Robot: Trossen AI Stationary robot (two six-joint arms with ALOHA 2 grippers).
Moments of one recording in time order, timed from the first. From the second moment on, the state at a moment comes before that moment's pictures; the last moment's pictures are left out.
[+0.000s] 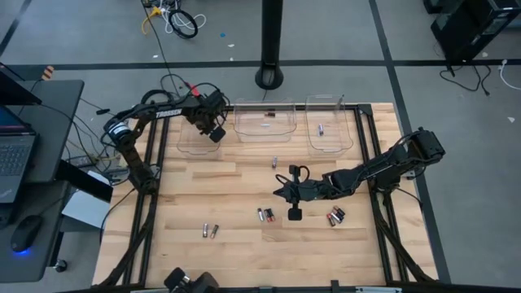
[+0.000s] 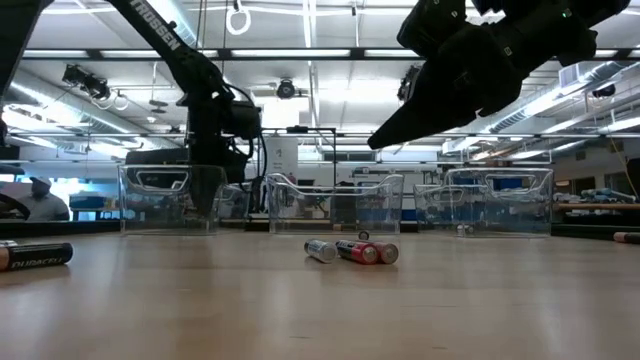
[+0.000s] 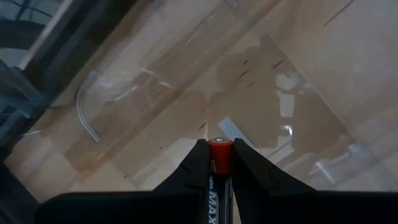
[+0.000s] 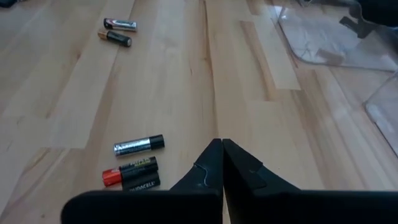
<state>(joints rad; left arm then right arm) 0.75 1.73 1.11 -0.75 -0.22 -0.07 0.26 1.56 0.73 0.22 0.32 0.07</state>
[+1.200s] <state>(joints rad) 0.58 1.36 1.10 -0.66 -0.37 0.09 0.25 1.56 0.71 0.39 0.34 0.05</state>
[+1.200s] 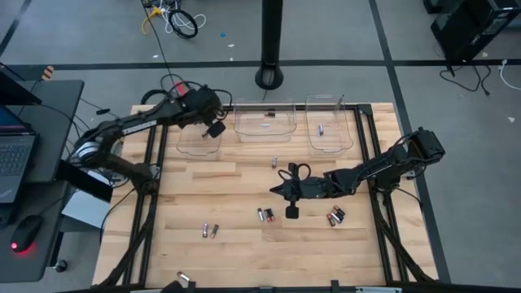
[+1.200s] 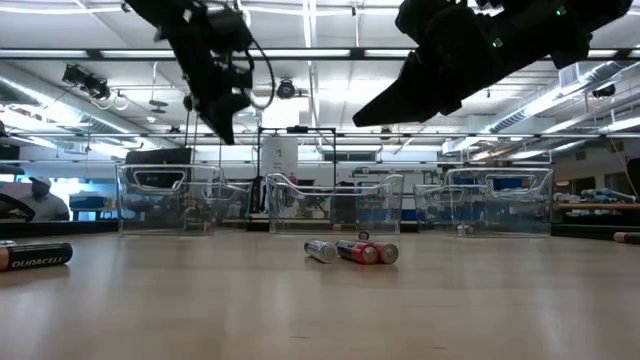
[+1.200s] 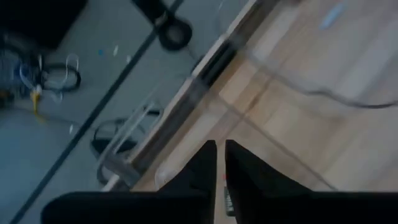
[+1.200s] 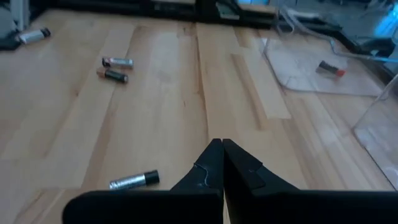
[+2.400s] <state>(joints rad) -0.41 1.10 0.56 0.17 -0.40 0.02 0.33 1.49 0.54 0.32 0.47 0.33</state>
